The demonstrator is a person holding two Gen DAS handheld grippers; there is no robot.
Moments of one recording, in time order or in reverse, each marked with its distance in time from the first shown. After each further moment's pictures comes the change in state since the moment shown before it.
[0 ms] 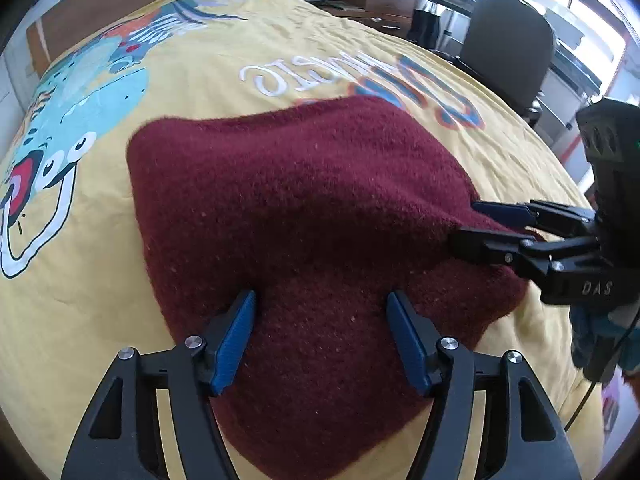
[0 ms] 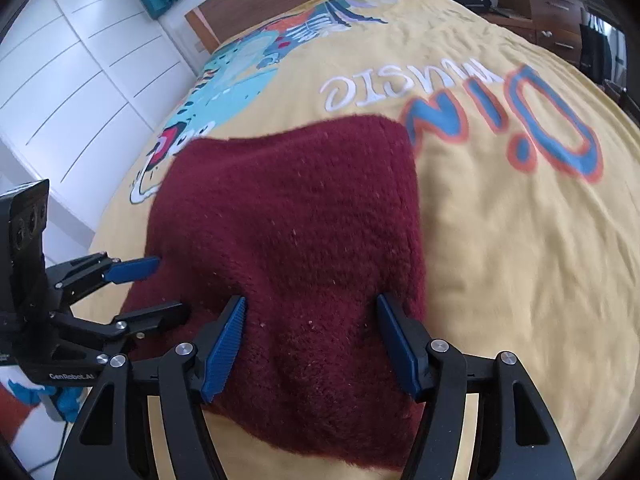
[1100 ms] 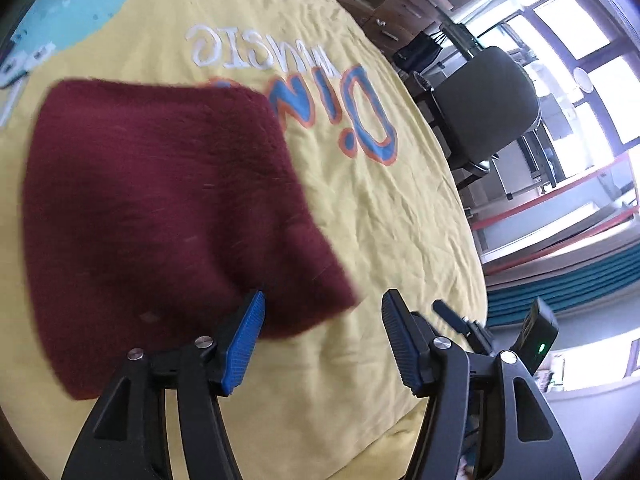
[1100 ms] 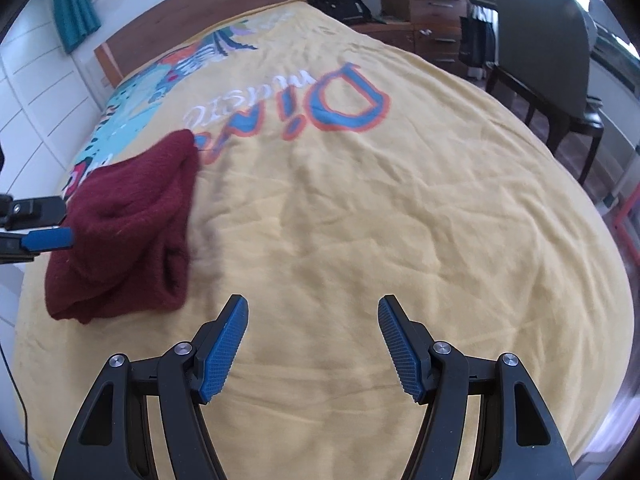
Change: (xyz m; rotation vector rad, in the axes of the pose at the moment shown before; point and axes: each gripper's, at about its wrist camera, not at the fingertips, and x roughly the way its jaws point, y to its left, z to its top) left arm -0.043 -0.053 0.067 -0.369 0.091 -0.326; right arm -0.121 -0.072 -0.072 0.155 -0.081 -0.347
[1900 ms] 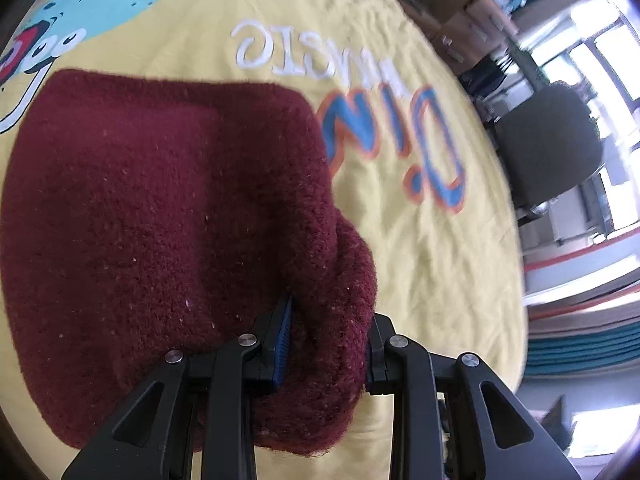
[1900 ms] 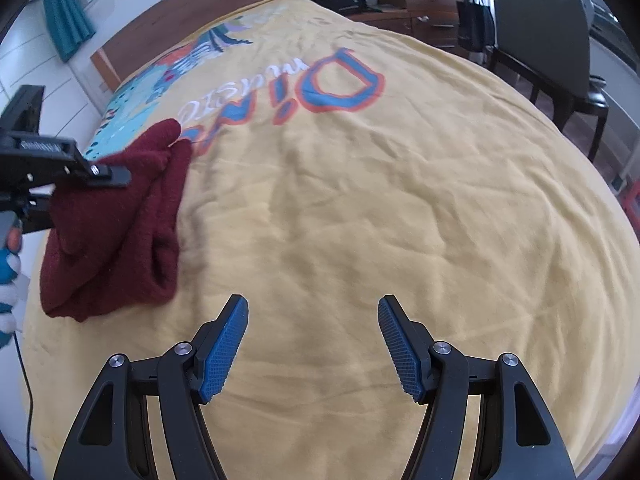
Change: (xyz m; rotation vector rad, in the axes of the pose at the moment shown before) left arm 0.069 0.012 0.042 -0.154 -0.004 0.187; right arm 0.018 -0.024 -0.014 0.054 0.026 0.034
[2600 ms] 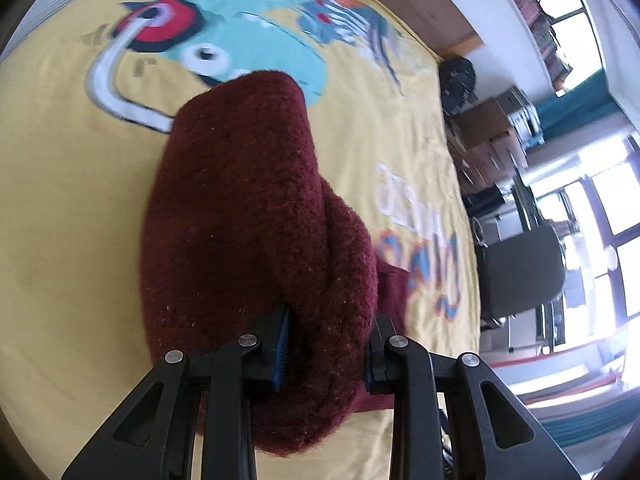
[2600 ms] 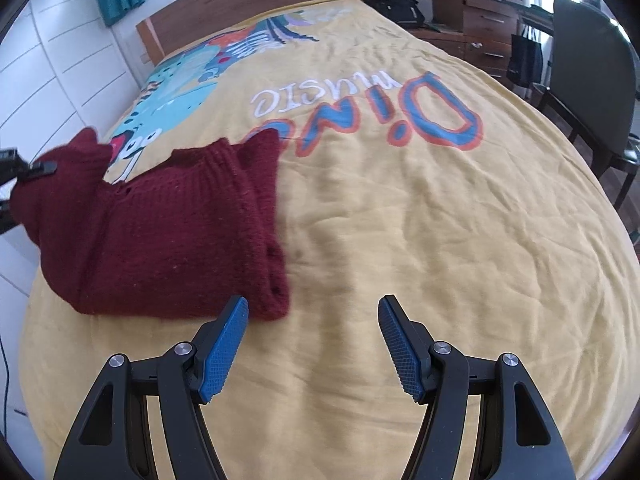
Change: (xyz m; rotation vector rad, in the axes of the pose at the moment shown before) left arm -0.180 0.197 -0.003 -0.308 -0.266 -0.170; right arm 0.002 0.104 0.015 -0.153 -0.009 0.044
